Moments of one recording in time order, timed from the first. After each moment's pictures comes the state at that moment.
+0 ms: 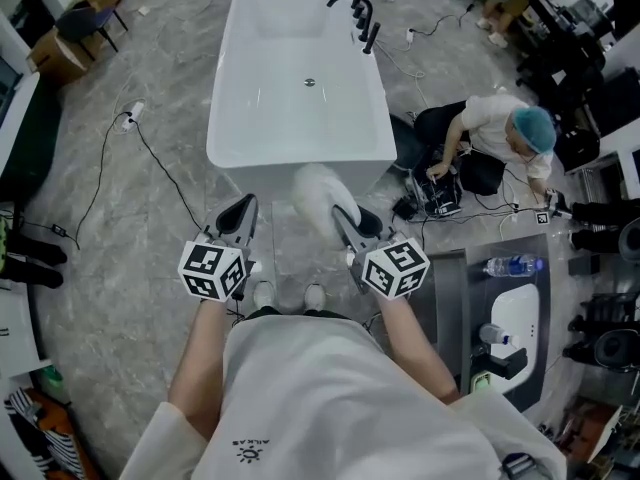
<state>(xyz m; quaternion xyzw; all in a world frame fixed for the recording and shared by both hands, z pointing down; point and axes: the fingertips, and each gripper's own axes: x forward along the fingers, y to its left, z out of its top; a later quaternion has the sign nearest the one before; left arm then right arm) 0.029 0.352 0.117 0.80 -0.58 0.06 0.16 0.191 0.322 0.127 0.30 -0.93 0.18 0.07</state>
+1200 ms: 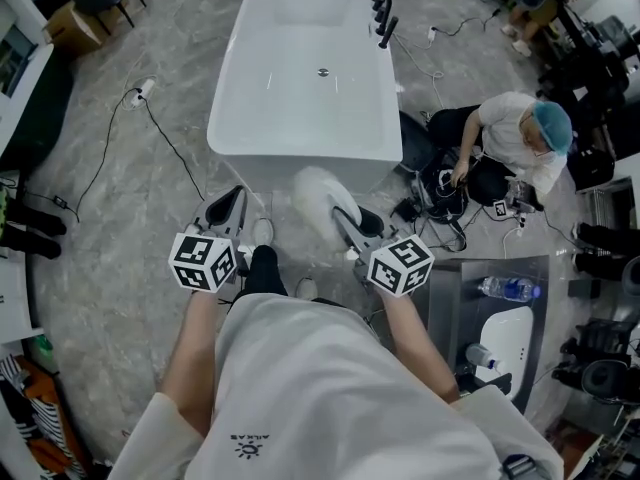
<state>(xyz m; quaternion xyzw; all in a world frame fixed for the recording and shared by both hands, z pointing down) 0.027 0.335 0.140 0.75 -0.63 0.08 0.18 0.212 0.301 0.155 0.22 -0.95 0.22 0.08</state>
